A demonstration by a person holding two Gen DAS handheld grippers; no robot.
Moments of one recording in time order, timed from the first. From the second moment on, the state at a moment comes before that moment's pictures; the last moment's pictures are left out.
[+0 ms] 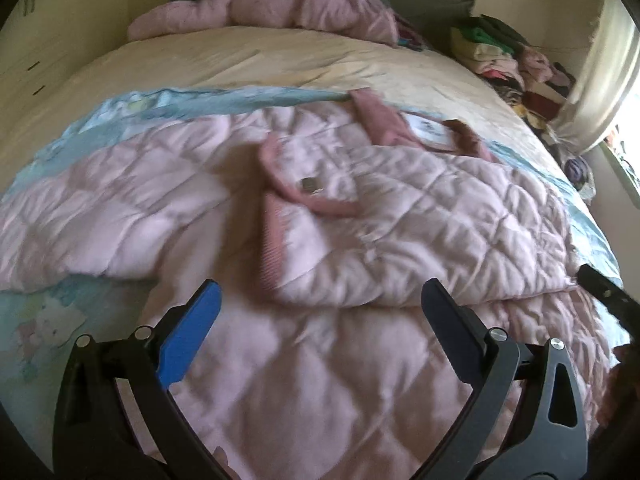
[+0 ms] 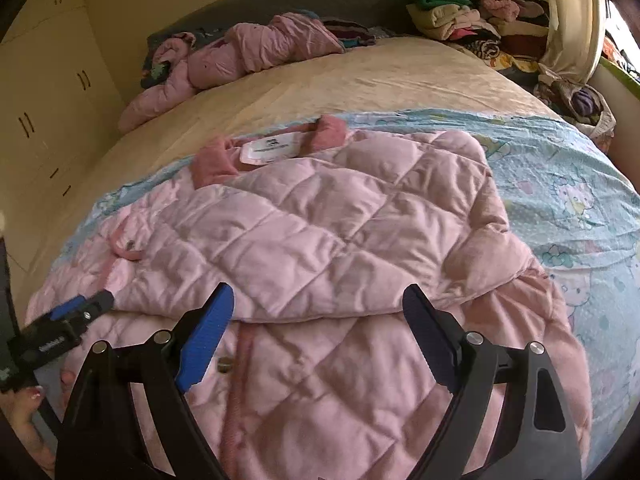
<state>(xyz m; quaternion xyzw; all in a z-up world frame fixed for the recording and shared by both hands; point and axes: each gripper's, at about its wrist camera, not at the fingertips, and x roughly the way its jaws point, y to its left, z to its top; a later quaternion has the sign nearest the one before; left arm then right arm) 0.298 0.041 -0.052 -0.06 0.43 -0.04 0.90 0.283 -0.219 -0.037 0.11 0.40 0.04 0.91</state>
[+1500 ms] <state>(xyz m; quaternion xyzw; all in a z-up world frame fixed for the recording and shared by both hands) 0.263 0.253 -0.014 -0.18 0.38 0.16 0.89 0.293 0.055 0.010 -0.01 0.37 0.23 0.90</state>
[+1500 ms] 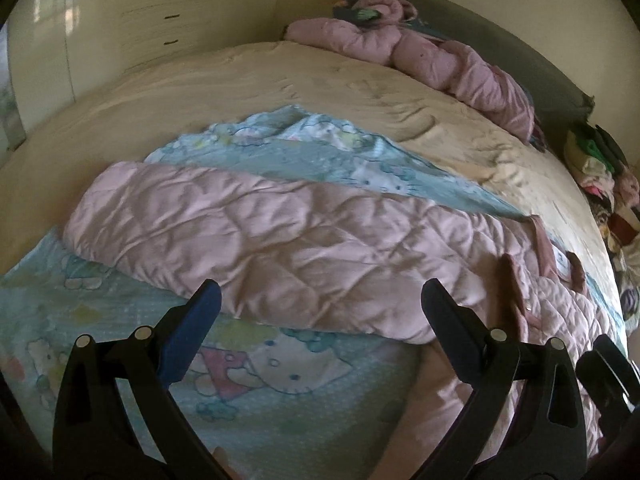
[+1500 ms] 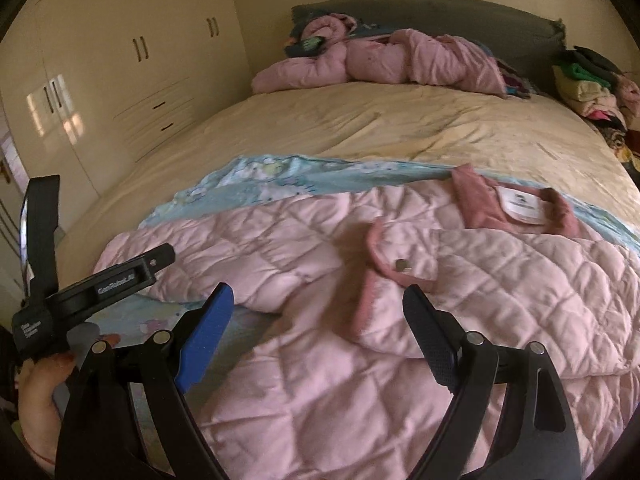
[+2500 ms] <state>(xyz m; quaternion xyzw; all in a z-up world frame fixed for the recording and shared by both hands) 0.226 0.420 -0.095 -0.39 0.36 0.25 0.81 0.271 0.178 -0.028 -0.07 0.39 0.40 0.83</state>
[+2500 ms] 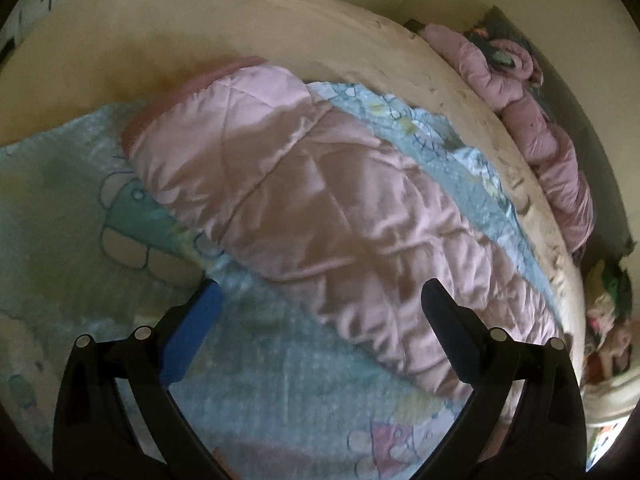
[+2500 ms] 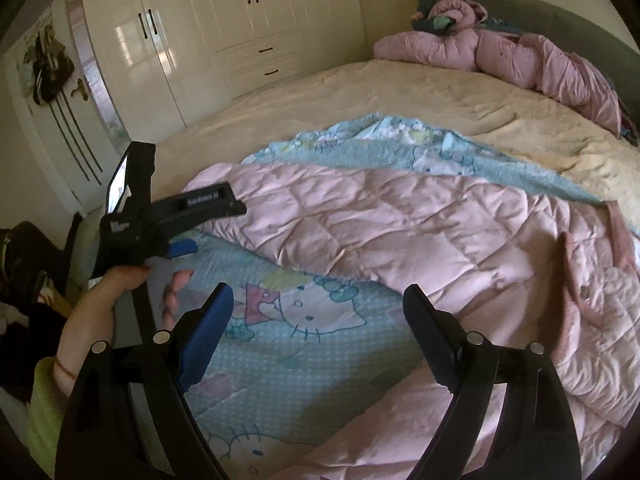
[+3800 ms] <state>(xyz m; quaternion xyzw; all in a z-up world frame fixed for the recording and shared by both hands) 0.199 0.265 0.092 -0.30 0.11 0.09 0.94 0.257 -0.087 -0.004 0.17 0.37 0.24 0.88</state>
